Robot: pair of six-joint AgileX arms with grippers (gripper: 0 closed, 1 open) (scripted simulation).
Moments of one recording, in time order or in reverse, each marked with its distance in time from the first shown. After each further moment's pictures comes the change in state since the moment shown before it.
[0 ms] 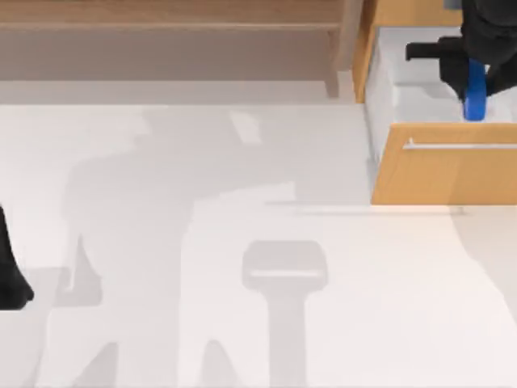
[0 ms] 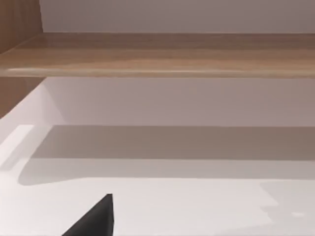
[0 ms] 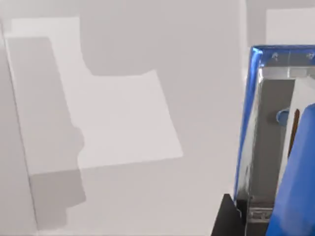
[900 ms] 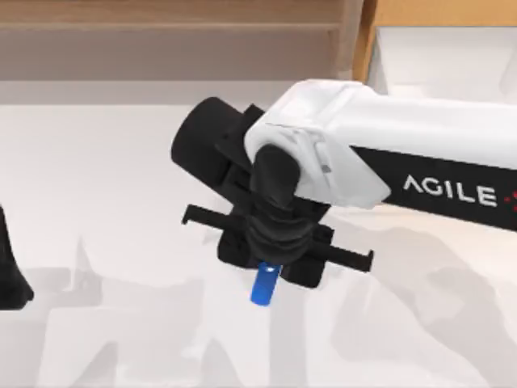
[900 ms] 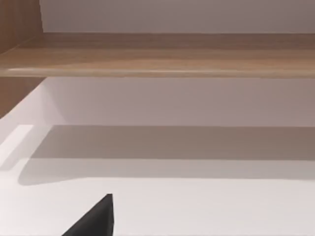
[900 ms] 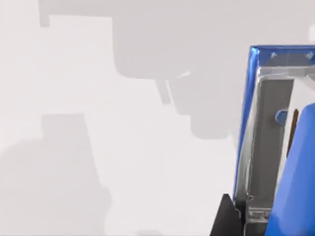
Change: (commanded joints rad) left arm 0.000 0.000 0.000 0.000 0.000 0.000; right arm 0.736 -0.329 -0.592 0.273 0.005 0.934
